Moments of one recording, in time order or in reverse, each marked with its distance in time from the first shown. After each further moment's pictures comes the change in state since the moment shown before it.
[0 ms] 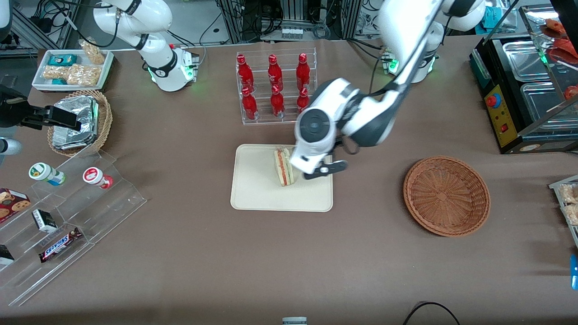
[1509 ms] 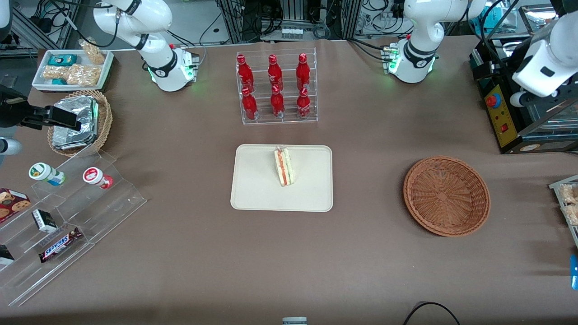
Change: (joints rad) arm 0.567 -0.587 0.022 -0.146 0.109 -0.560 0.665
